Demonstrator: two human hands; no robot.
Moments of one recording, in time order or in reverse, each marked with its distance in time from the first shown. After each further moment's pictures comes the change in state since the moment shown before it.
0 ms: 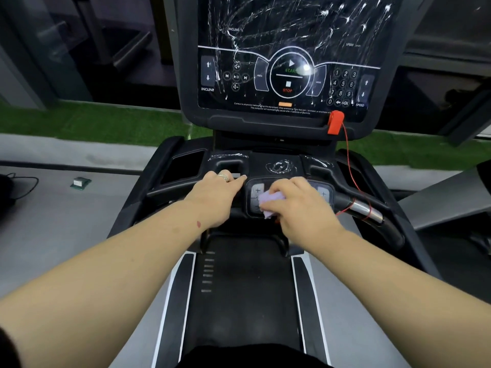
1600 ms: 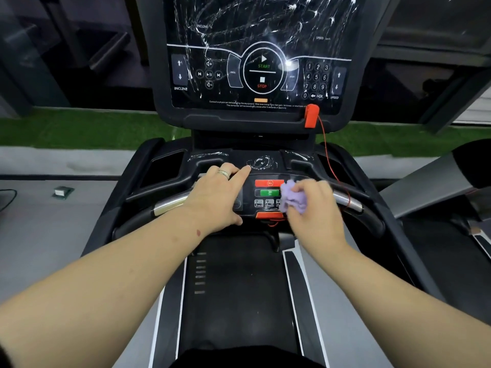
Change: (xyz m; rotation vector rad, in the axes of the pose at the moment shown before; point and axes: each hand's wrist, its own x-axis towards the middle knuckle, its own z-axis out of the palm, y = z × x) left_hand 0.004 0.048 -0.008 -0.015 0.104 0.063; right_hand -0.040 0.012 -0.015 0.340 0.229 0.664
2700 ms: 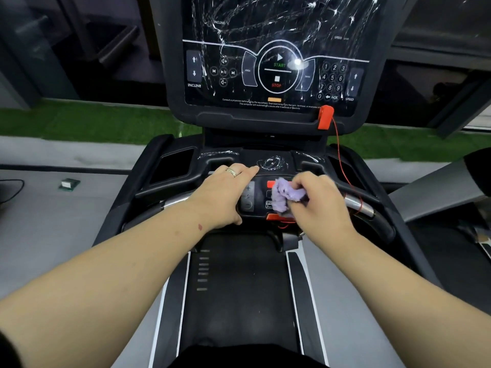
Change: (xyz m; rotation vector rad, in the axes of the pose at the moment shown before) left_hand 0.003 -0.021 0.002 -0.134 -0.044 0.082; right_hand 0.019 -0.019 -0.005 0.020 -0.147 -0.152
